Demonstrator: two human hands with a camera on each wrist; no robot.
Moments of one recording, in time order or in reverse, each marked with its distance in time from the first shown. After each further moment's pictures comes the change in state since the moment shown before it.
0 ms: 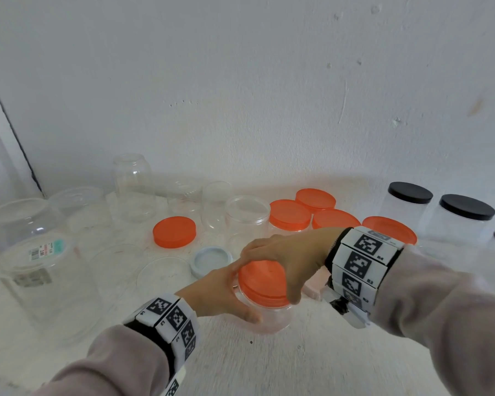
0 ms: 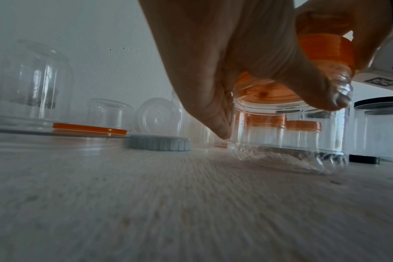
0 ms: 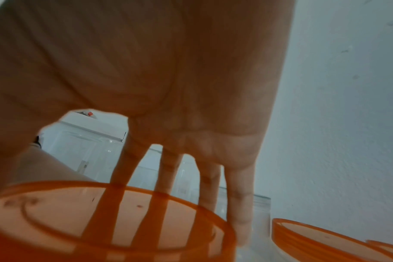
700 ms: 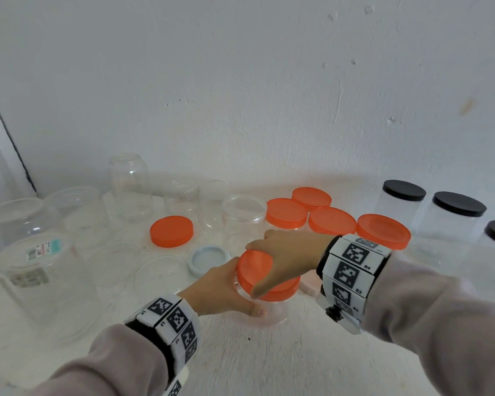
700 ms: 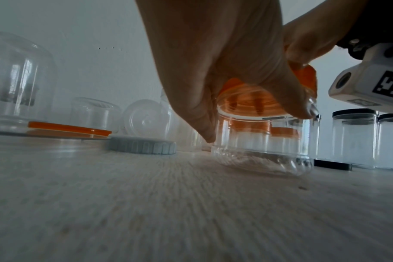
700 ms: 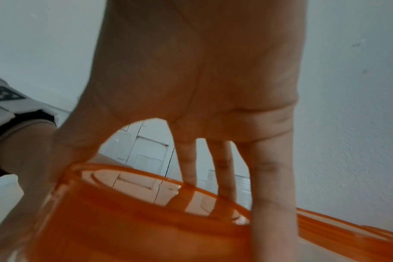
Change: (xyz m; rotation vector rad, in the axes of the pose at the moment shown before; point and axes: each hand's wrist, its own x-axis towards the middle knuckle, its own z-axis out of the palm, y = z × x) left_hand 0.001 0.007 0.006 0.013 0.093 -0.097; right_hand 0.012 0.002 0.017 -0.031 0.176 0.246
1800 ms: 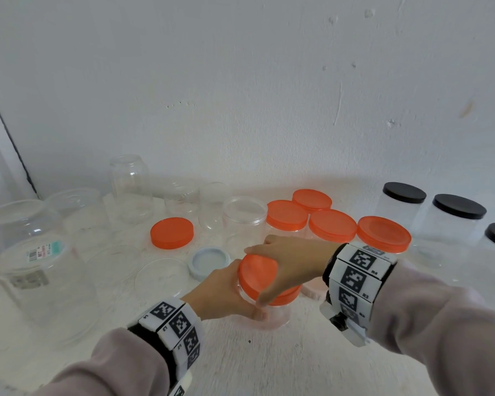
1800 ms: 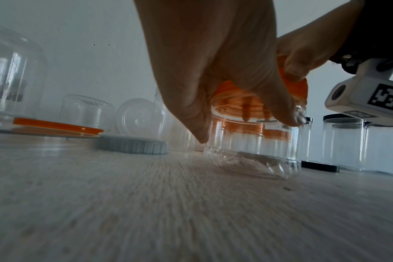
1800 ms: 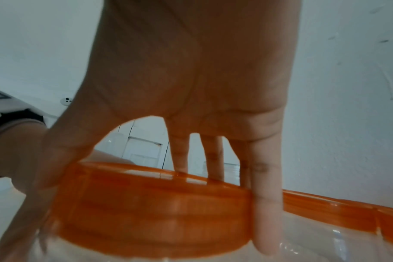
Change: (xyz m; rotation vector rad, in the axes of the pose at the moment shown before) left_hand -0.001 0.005 0.004 0.020 0.035 -0.002; right_hand -0.002 0.005 0.008 0.095 -0.003 -0.004
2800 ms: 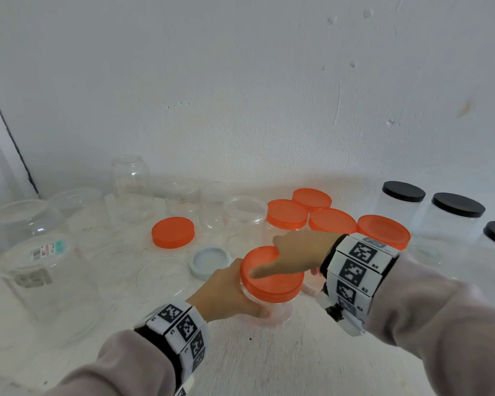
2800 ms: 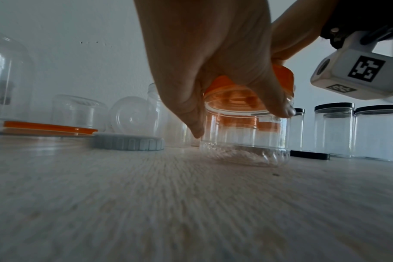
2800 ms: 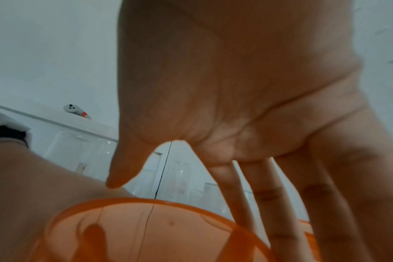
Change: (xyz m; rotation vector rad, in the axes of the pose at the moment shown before) left_hand -0.005 0.009 0.007 0.075 0.087 0.031; right_hand -0.008 -0.007 -0.013 -0.075 0.000 0.216
